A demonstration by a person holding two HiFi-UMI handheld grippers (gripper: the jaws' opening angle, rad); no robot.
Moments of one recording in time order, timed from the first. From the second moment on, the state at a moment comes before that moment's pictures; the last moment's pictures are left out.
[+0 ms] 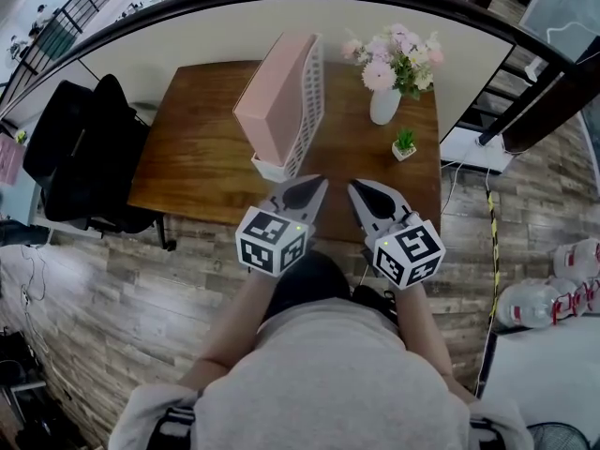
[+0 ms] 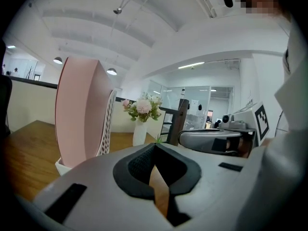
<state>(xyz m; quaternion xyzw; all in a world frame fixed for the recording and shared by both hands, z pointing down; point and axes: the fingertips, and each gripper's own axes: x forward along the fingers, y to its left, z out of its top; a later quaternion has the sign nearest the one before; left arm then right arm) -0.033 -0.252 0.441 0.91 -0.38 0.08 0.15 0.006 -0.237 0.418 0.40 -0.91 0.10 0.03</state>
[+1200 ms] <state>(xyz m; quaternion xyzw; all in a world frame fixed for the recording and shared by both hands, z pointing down) -0.027 -0.256 0.444 0.91 -0.36 0.07 0.18 0.007 -0.242 0.417 0.40 -0.91 0.09 0.04</state>
